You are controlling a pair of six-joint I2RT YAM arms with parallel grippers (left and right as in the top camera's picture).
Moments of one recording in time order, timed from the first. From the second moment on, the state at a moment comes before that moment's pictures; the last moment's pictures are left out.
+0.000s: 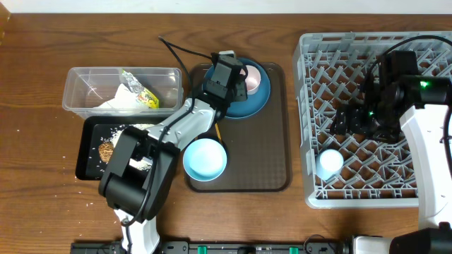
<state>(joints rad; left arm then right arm) -0.48 1.96 1.24 -0.07 -0.07 -0.52 -0.03 1.51 1.42 -1.37 -0.12 0.12</state>
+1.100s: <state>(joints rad) -0.26 1.59 1.24 -0.11 0.41 -0.52 -0.03 1.51 1.42 -1.25 -0.30 0.01</state>
